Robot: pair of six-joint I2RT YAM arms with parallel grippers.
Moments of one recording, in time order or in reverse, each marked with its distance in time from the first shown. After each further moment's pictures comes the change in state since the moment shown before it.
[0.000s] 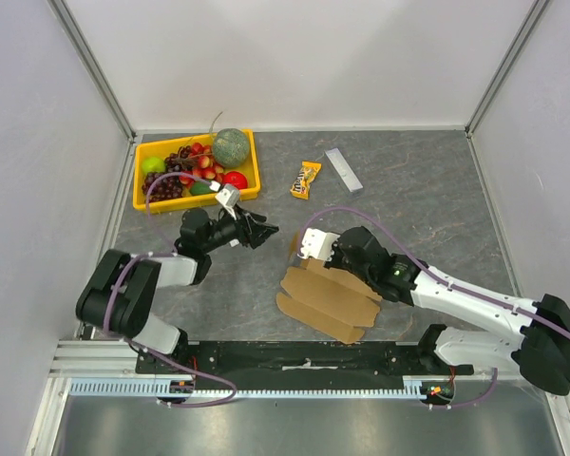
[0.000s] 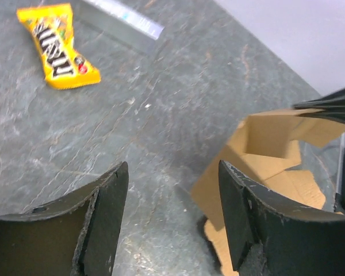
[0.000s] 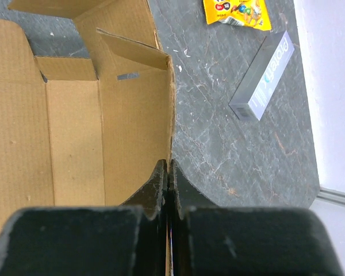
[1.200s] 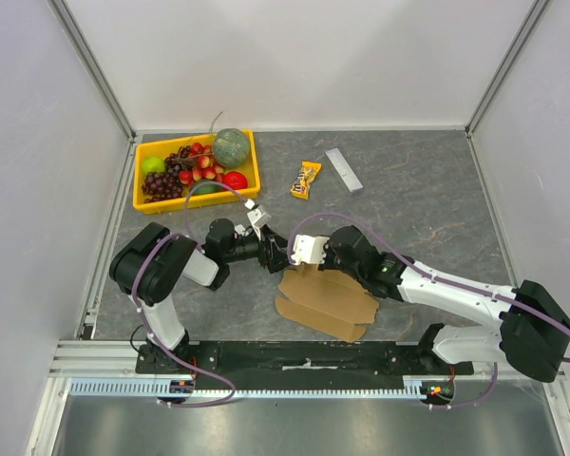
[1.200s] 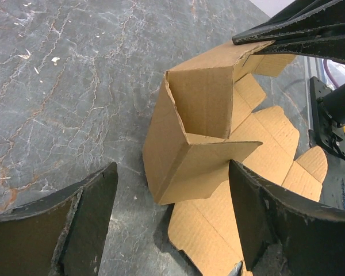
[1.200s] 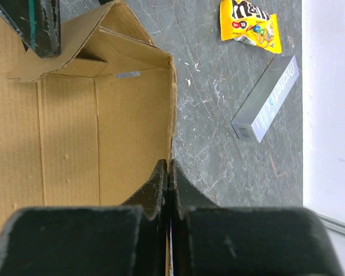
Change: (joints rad) left arm -0.153 0.337 0.031 0.181 0.120 0.042; right arm 0.000 0.097 0.000 0.079 -0.041 -0.117
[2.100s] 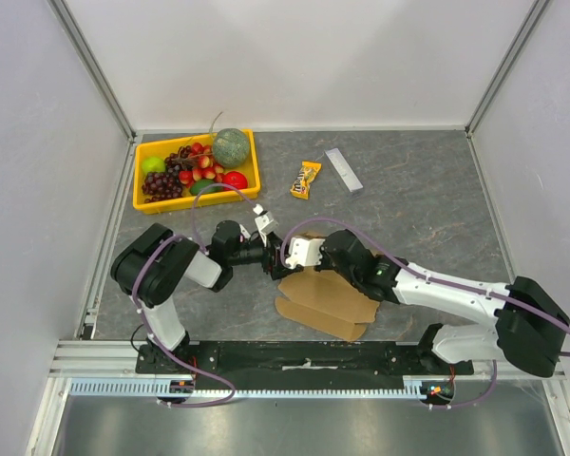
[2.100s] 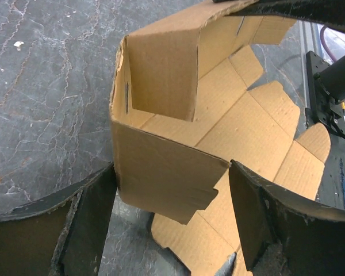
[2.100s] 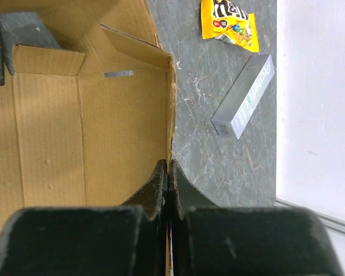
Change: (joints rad) left arm -0.049 0.000 0.003 -0.065 0.010 0.069; right arm 0.046 0.037 0.000 0.048 0.113 -0.056
